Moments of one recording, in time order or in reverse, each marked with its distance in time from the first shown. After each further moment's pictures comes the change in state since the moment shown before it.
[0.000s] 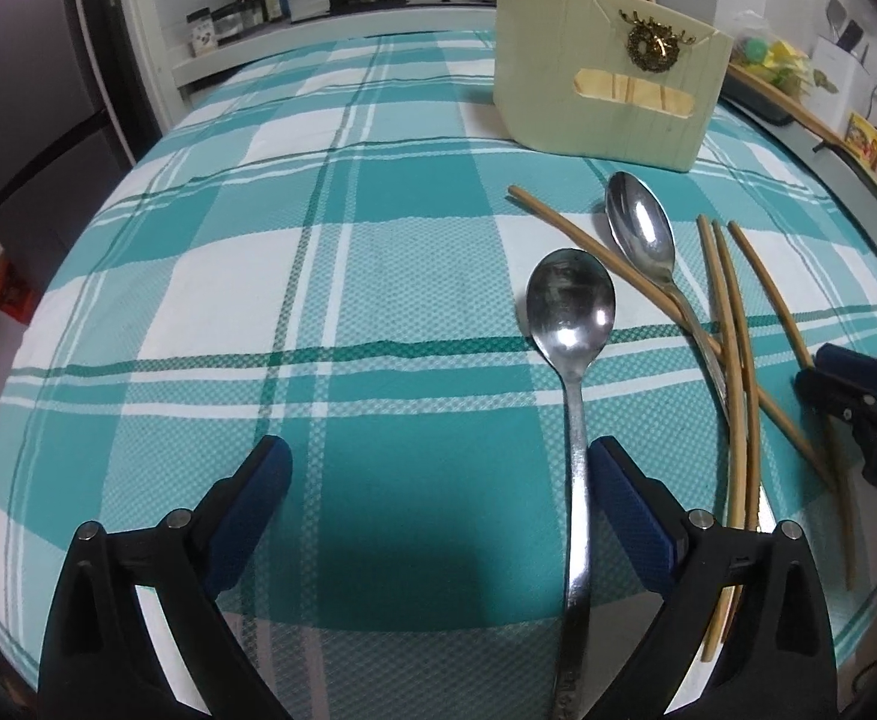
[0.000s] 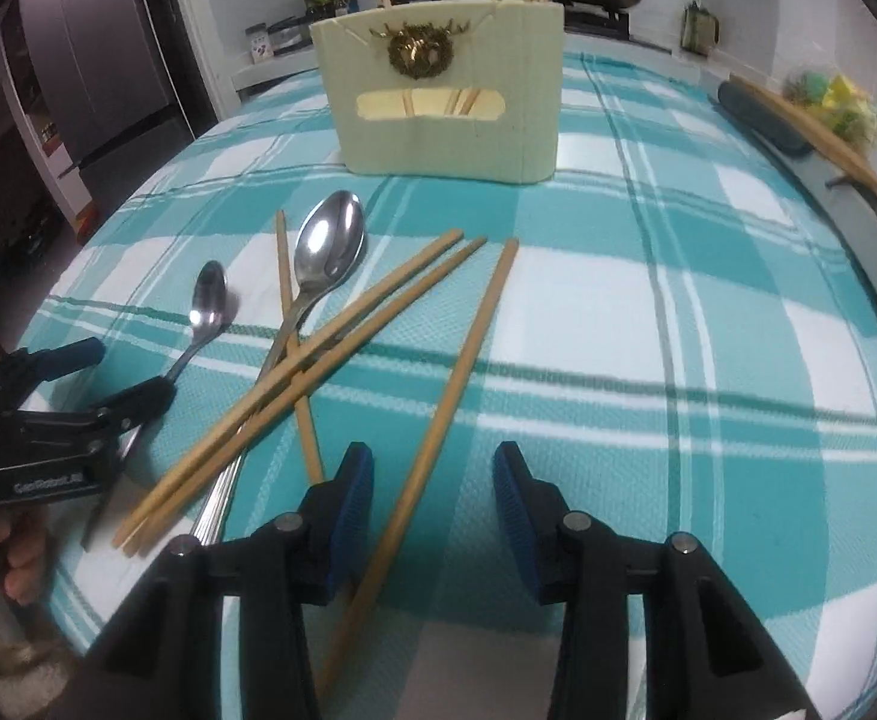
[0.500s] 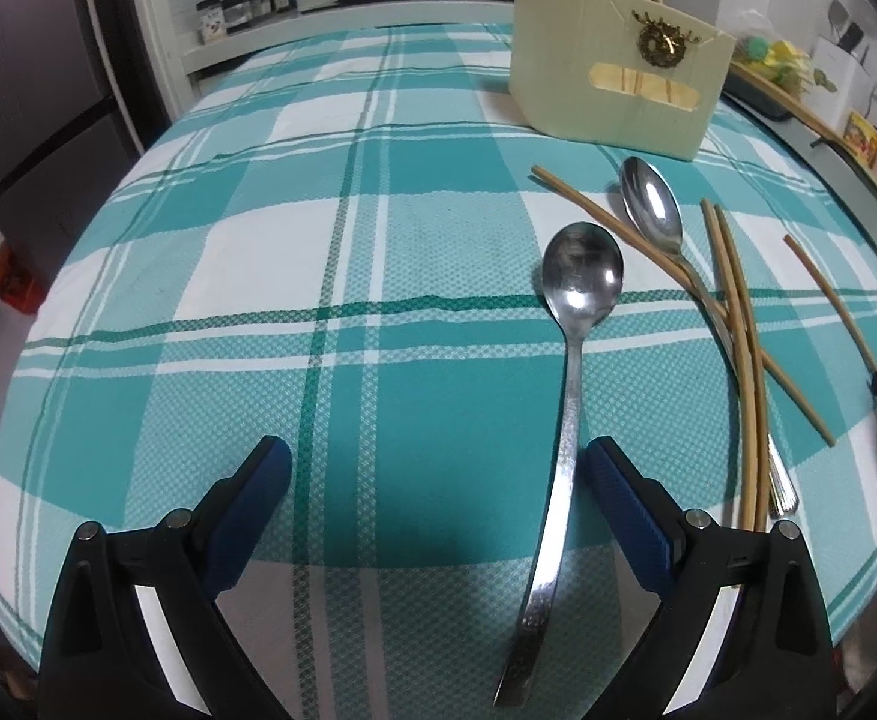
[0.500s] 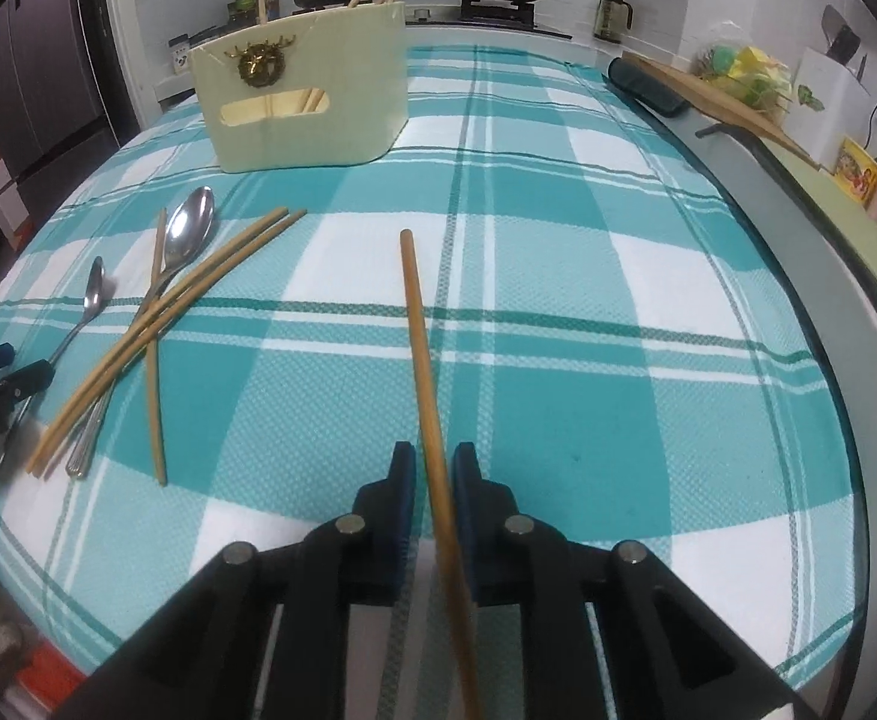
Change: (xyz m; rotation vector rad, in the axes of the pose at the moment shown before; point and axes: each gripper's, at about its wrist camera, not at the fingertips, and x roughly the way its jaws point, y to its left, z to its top) left arm -0.011 0.017 -0.012 0.010 0.032 -0.028; right arm -0.038 -0.074 -0.040 0.098 0.043 -0.116
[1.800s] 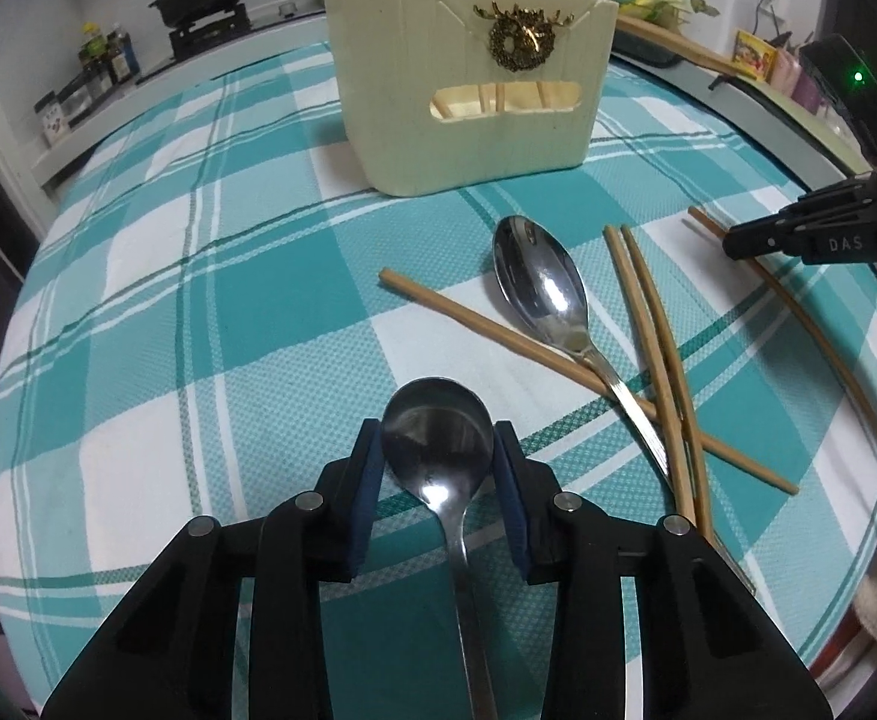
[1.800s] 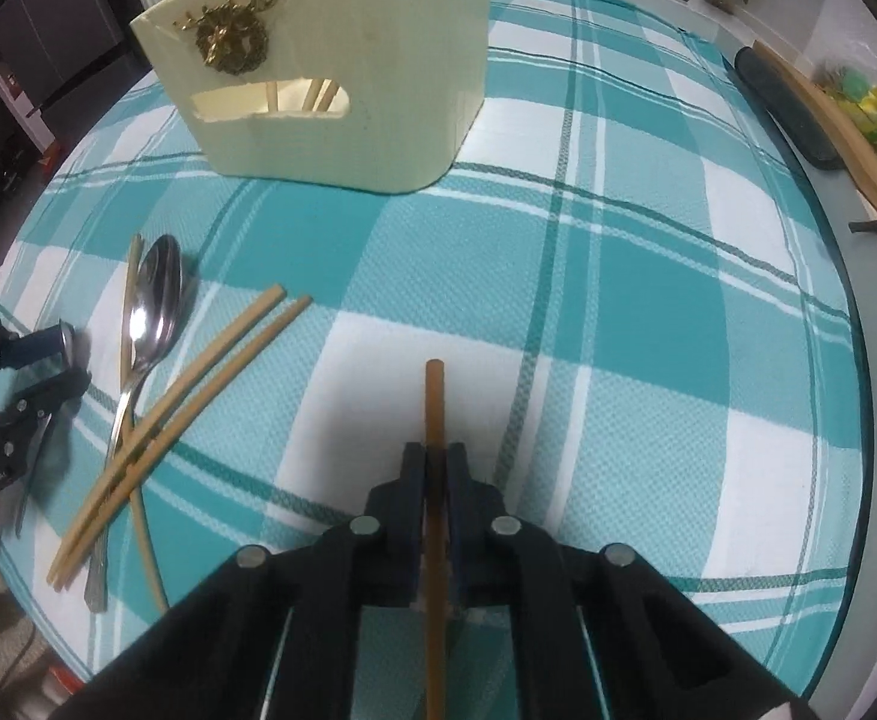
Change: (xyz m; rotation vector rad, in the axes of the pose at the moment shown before) left arm 0.023 -0.041 0.071 0.273 -0.009 -0.170; right arm 0.075 0.016 0.121 -0.121 0.228 0.096
